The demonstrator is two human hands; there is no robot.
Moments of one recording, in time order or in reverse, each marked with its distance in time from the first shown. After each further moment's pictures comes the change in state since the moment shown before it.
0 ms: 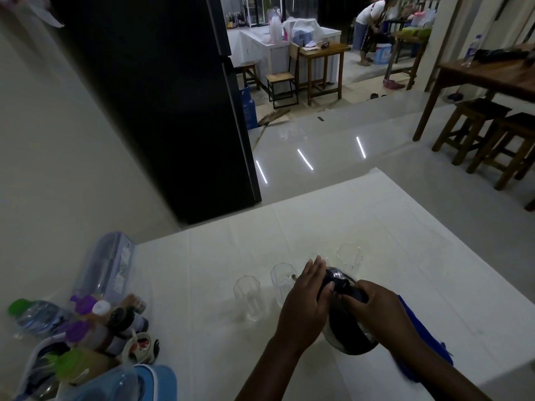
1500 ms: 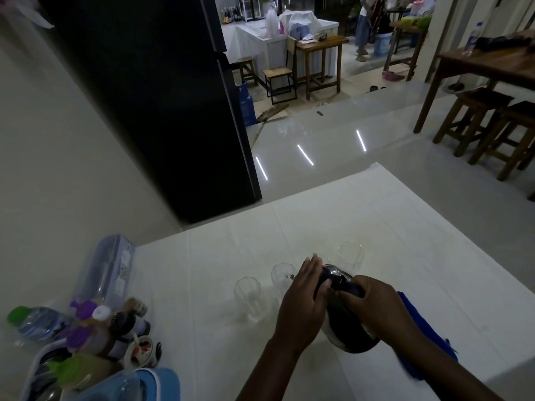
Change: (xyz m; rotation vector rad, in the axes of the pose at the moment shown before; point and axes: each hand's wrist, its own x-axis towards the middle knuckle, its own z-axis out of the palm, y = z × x) left_hand 0.003 -0.002 -0.004 -0.022 0.032 -0.013; right_hand 0.005 -0.016 -0.008 -0.023 -0.071 -0.020
